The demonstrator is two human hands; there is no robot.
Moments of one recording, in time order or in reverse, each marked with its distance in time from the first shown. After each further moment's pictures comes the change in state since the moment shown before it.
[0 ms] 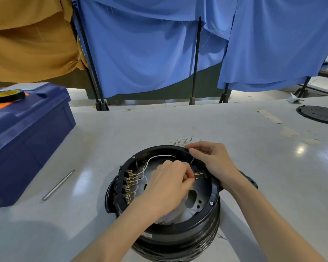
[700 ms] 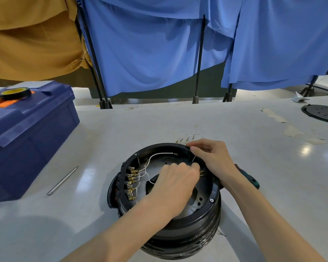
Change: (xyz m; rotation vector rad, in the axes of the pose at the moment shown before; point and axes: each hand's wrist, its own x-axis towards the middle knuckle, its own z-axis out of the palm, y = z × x) left_hand 0.003 0.006 0.015 0.499 0.041 0.160; right_hand 0.000 -0.002 0.004 -0.070 0.032 -0.065
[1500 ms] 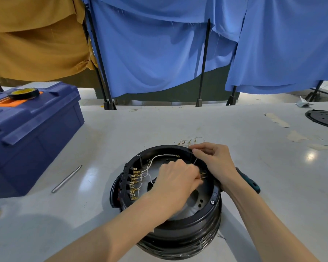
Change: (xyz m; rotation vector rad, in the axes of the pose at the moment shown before) left_hand 0.002 0.001 -0.013 -0.099 -0.034 -0.094; right_hand -0.002 0.002 0.001 0.043 0.038 0.074
